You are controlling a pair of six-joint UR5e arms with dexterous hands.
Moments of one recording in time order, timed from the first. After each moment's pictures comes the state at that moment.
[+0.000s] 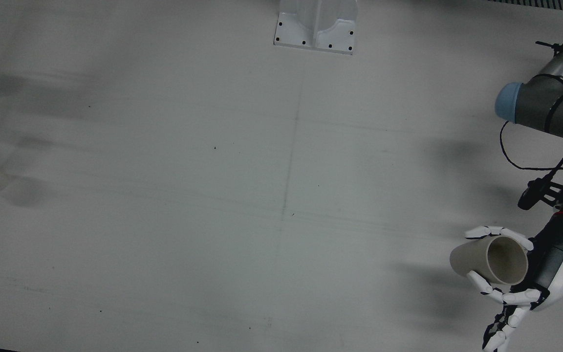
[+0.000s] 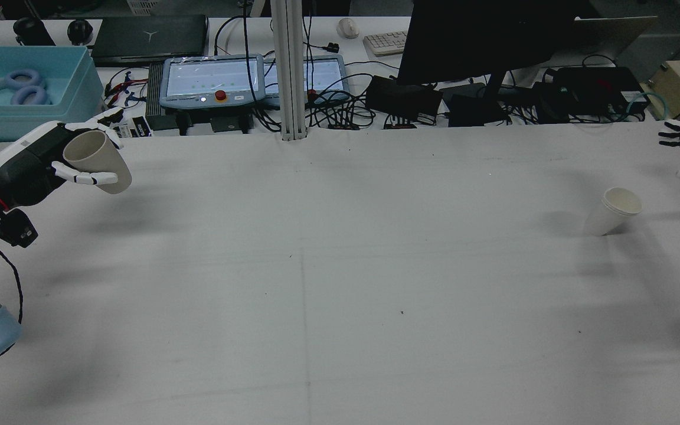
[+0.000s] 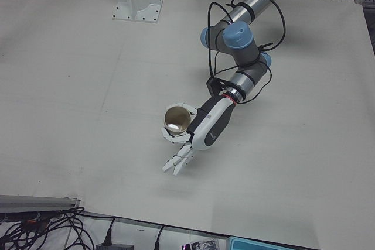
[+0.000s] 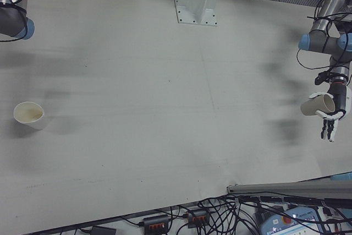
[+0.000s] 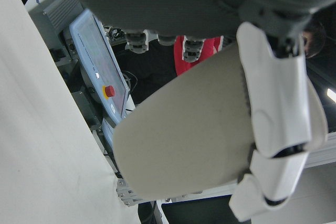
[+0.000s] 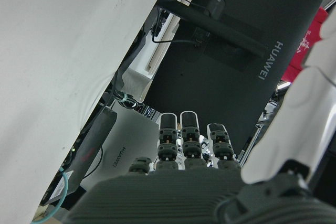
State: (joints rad) left arm -0.94 -1.90 -1.57 0.02 1.38 0.40; right arm 1.34 -1.46 1.08 -2.76 -1.43 -0.47
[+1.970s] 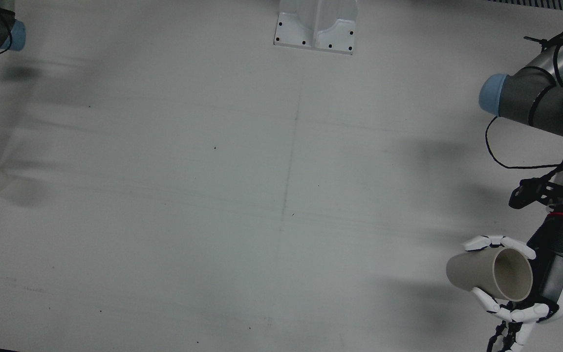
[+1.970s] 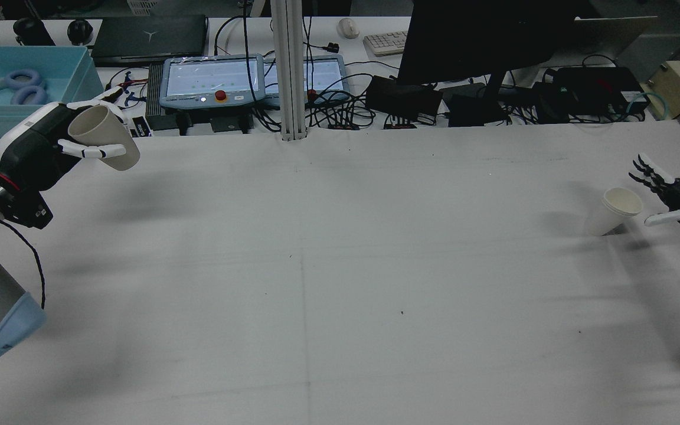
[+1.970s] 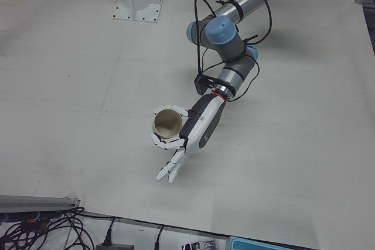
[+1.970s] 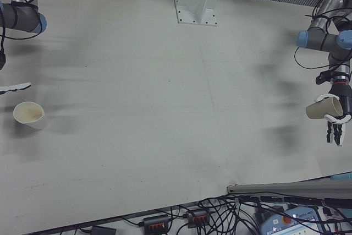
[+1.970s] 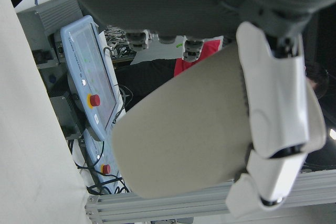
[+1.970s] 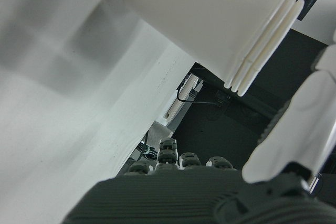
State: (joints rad) left arm -0.93 -1.97 -1.60 0.18 1.29 0.27; right arm 1.19 -1.55 1.12 -2.71 -1.43 -0.56
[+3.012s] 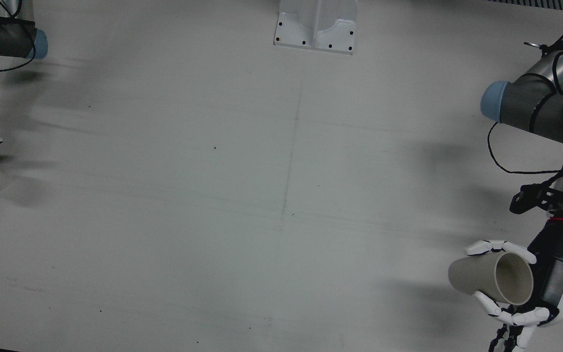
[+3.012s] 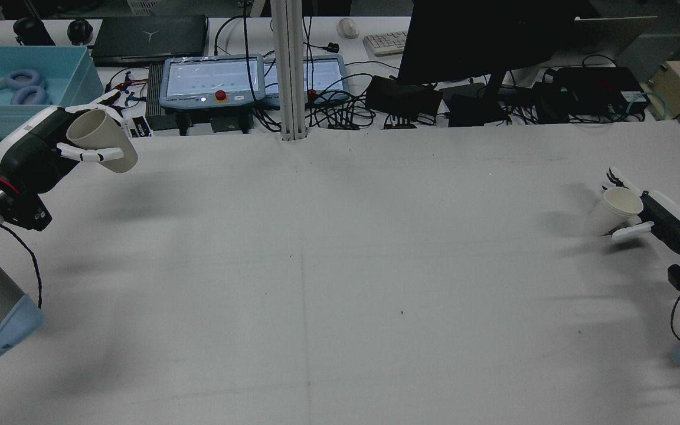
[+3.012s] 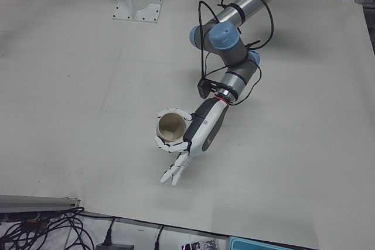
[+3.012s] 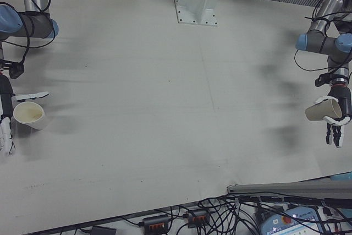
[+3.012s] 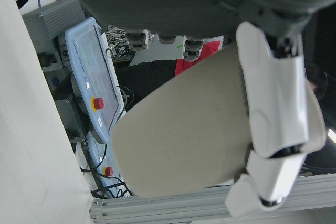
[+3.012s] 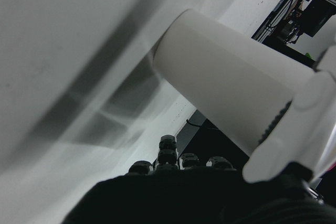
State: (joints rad) left arm -0.93 -1.96 -1.56 0.12 1.29 0.27; right arm 1.06 -1.51 1.07 -2.71 -1.31 -0.64
